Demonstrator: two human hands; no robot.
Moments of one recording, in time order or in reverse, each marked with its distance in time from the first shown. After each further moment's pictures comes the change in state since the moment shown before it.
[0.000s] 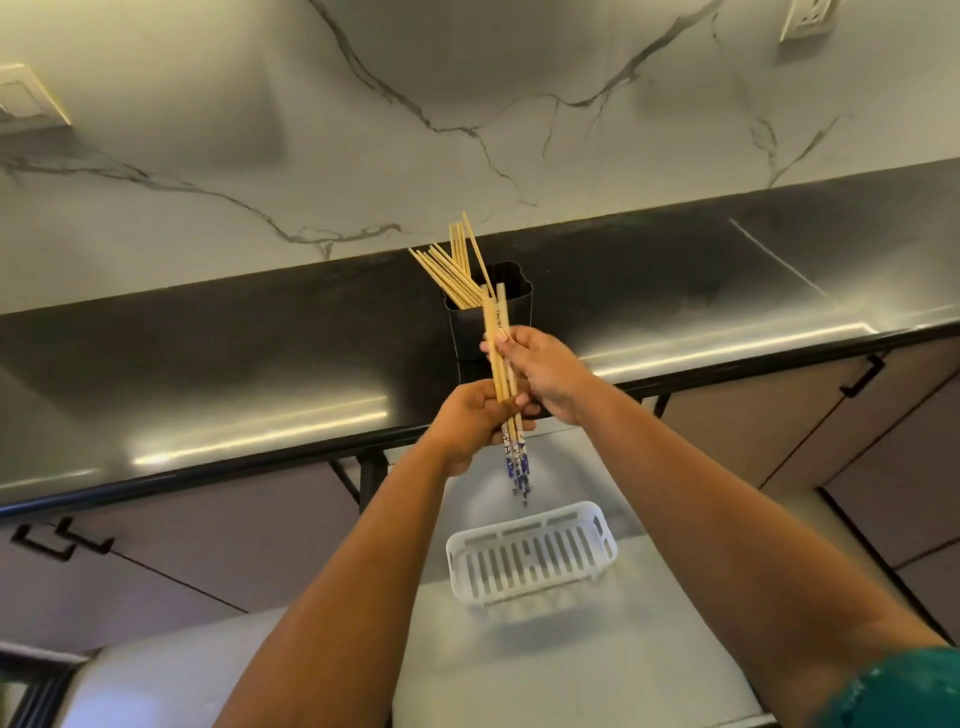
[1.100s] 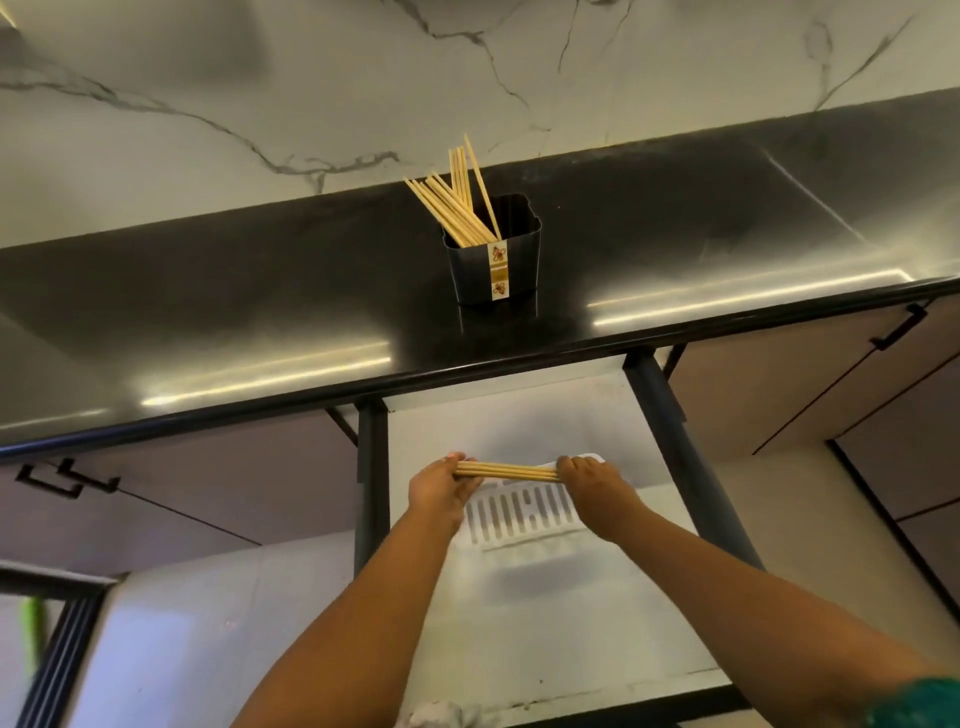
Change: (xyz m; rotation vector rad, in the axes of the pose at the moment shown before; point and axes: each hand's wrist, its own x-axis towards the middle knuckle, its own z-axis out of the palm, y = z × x) left_hand -0.024 -0.154 -0.017 -0.654 0.685 -0.496; right_hand -0.063 0.237 -0.041 -1.439 -0.092 -0.052
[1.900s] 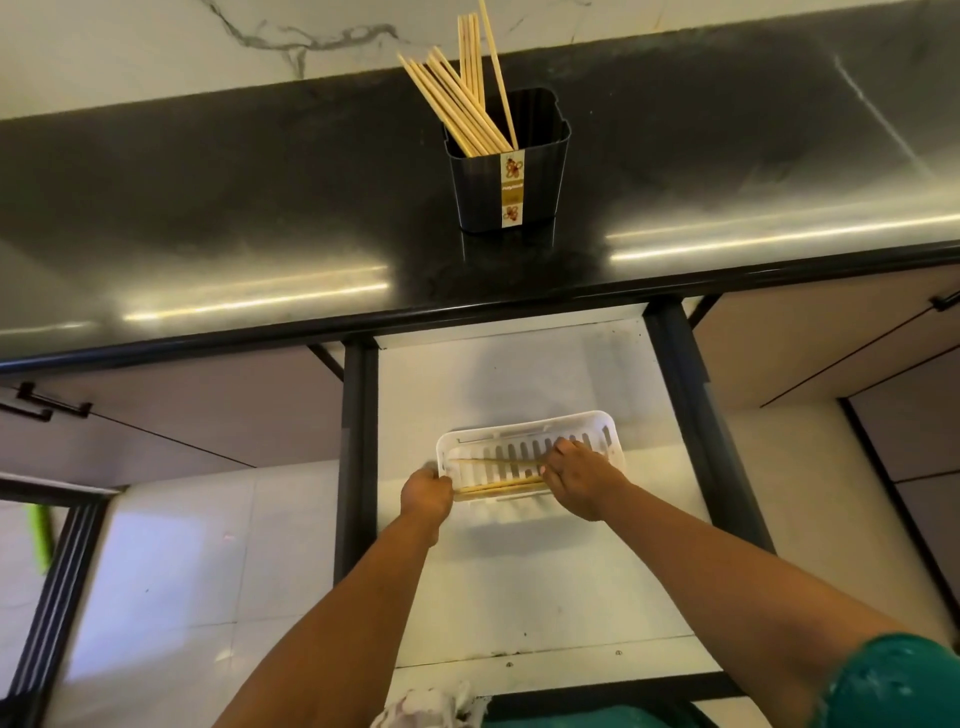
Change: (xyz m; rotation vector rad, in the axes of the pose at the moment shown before) left_hand 0.058 -0.070 -0.063 0.873 0.119 0.073; right_hand 0.015 0.006 0.063 0.183 -0.272 -0.062
